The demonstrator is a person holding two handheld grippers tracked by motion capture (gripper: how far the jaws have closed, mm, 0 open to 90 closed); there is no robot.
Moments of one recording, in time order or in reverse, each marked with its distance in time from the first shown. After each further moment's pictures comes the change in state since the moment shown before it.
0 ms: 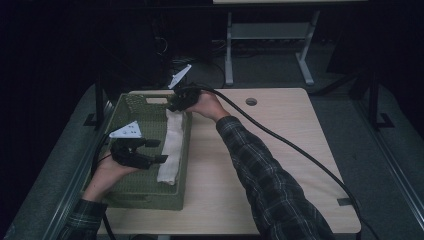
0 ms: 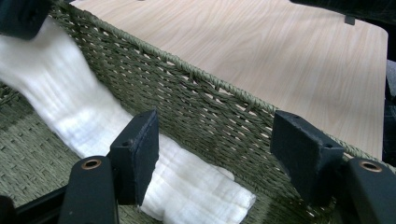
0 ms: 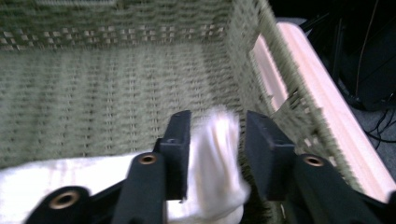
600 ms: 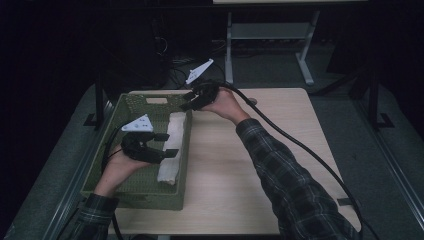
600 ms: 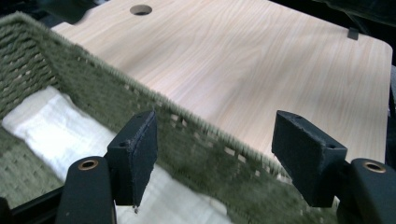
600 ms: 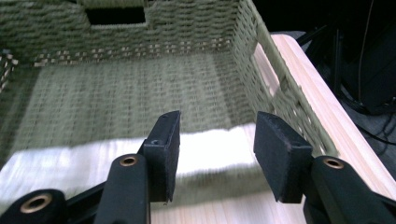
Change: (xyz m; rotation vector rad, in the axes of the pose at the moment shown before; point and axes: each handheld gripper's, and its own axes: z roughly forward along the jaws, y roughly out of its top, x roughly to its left) left arm -0.016 0.034 0.018 -0.007 0.028 0.000; right arm 0.012 -0.021 -0.068 -0.058 0.021 0.022
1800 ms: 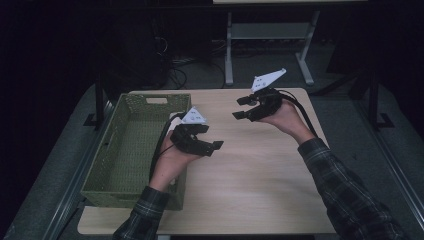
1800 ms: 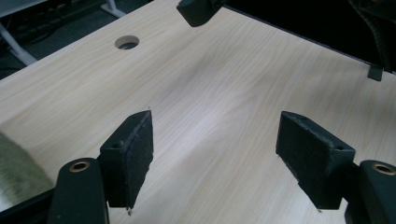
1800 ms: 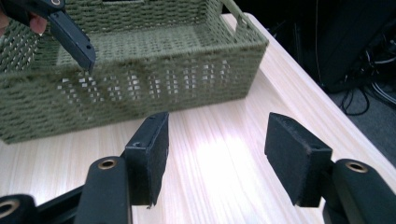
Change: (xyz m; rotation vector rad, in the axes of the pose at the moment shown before) left arm -0.062 0.065 0.085 0.002 0.088 0.007; right arm 0.024 -0.104 -0.139 -0.065 -0.102 0.096
